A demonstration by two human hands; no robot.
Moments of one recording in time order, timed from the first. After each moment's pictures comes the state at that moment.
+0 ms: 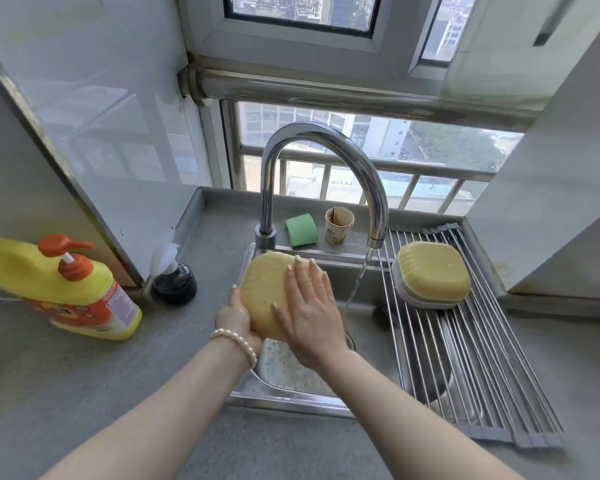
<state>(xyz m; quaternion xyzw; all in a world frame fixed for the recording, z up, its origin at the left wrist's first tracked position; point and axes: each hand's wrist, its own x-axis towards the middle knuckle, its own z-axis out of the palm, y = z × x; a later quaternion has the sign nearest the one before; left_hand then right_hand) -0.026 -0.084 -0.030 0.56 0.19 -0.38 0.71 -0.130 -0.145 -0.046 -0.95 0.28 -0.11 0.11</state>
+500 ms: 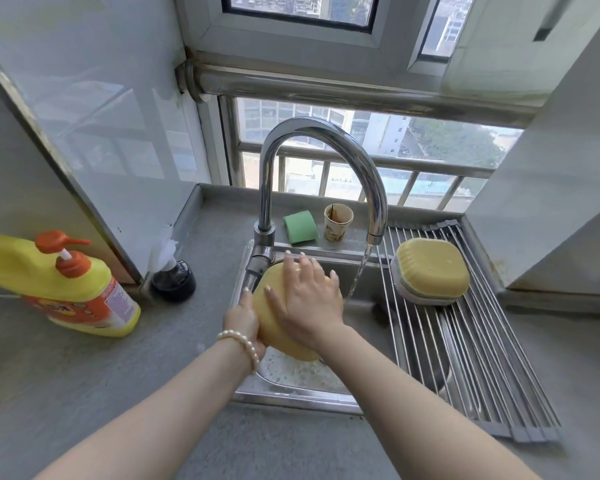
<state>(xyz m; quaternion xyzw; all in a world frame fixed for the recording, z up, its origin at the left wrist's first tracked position) -0.039 -0.084 -0.037 0.60 0.16 -0.41 0.67 -0.112 -0.156 -0.022 -0.93 0.34 -0.01 0.11</state>
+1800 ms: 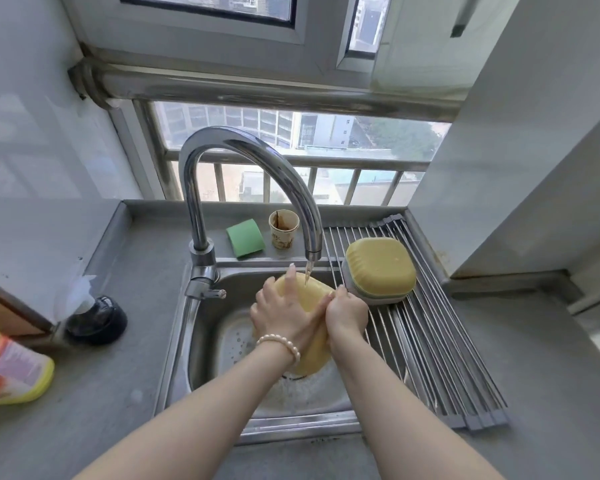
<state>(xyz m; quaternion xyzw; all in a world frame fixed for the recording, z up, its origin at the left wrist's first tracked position) -0.110 -0.183 -0.053 0.87 -0.42 -0.16 0.20 -0.179 -0.233 -0.042 -0.43 0.70 -0.31 0.48</state>
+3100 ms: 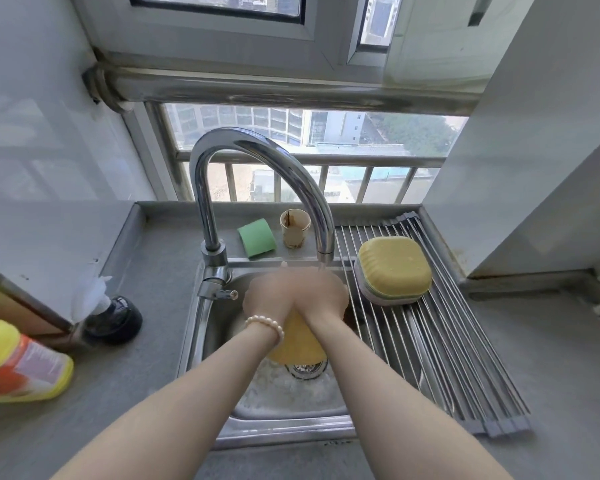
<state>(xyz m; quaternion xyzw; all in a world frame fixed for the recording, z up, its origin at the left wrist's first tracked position) -0.068 -0.189 -0.032 0.82 -0.23 -0.25 0.46 -0.131 -0.237 -0.036 -0.74 0.59 -0.17 0.27</state>
